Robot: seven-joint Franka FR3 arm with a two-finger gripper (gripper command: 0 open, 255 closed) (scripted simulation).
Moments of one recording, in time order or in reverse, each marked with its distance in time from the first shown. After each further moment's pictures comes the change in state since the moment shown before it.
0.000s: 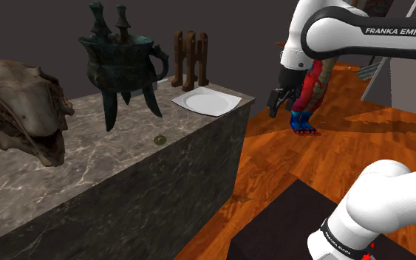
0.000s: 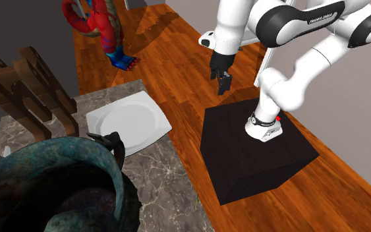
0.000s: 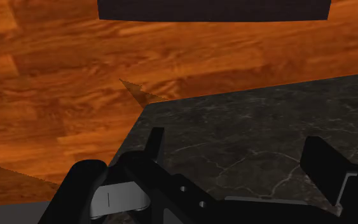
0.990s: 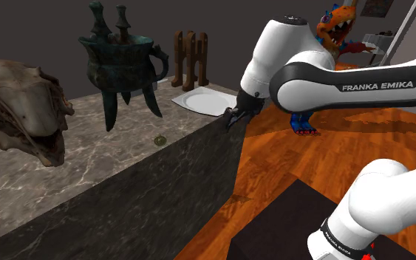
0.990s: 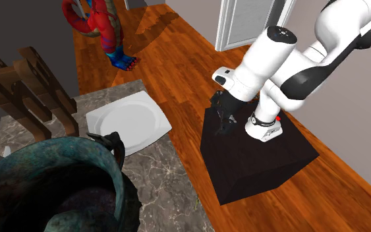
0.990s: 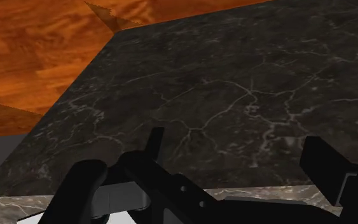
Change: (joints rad) arm 0.054 0.048 0.318 -0.132 0.069 0.477 0.341
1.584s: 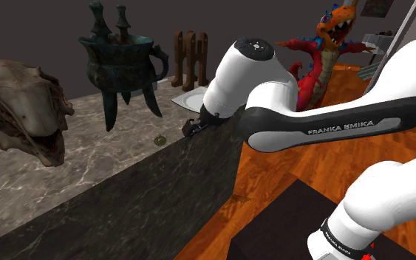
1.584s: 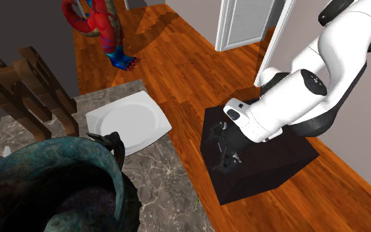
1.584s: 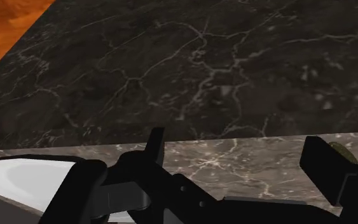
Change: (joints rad) arm -0.125 0.172 0.323 0.081 -0.137 0.284 0.332
